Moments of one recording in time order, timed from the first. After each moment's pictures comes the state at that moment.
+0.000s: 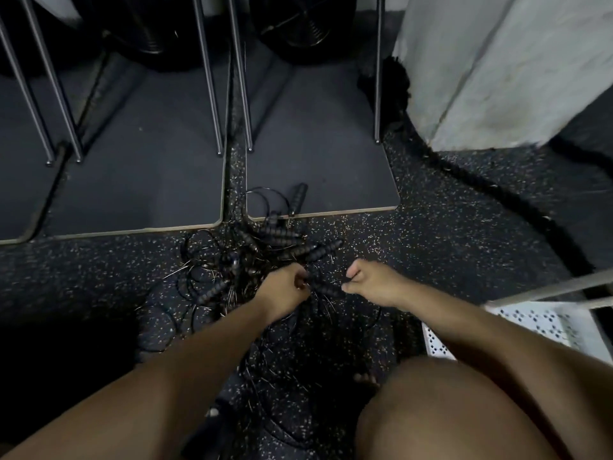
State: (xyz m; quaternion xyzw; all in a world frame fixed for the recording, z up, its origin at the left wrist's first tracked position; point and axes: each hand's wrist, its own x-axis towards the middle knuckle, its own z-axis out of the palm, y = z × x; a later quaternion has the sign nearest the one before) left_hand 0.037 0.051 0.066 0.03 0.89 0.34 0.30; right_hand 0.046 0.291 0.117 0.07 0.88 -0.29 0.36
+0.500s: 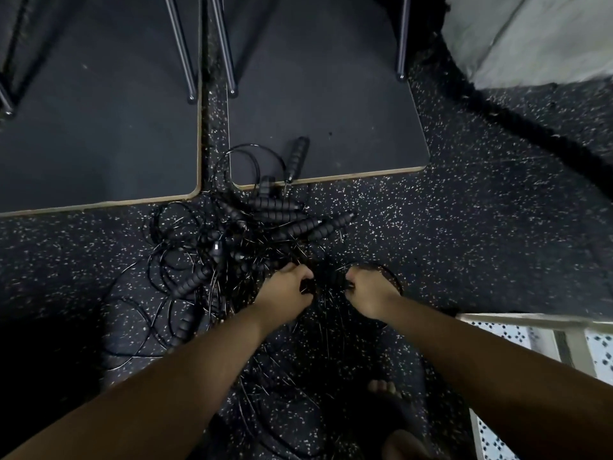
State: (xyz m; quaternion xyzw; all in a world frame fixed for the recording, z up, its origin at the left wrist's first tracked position) left_hand 0.002 0.062 -0.103 0.08 0.90 0.28 0.34; right_hand 0.013 0.287 -0.103 0.05 0.90 -0.21 0.38
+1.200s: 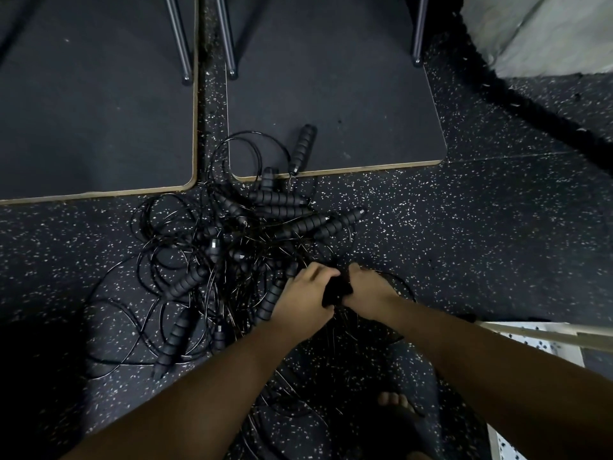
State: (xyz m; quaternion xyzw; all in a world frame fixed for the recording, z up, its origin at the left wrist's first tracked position) left_hand 0.012 0.082 -0.152 0.16 0.91 0.29 0.24; right_hand -0.004 0.265 -0.151 0.03 0.91 -0.15 0.38
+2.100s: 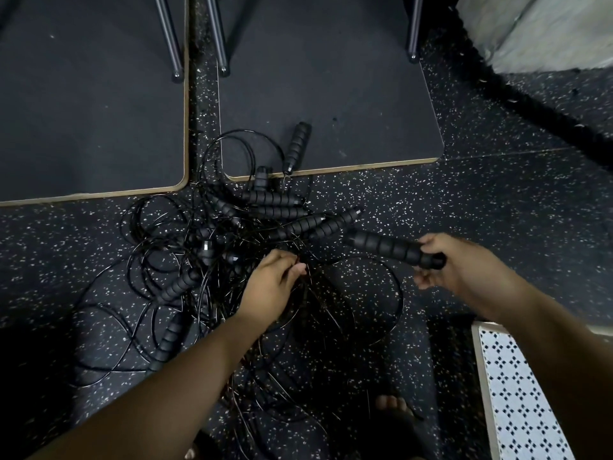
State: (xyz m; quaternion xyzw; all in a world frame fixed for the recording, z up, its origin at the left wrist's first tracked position) left_hand -0.015 0.039 -0.158 0.03 0.89 0.42 0.18; right_hand -0.011 0.356 -0.011 0.28 0.66 -0.64 0.27
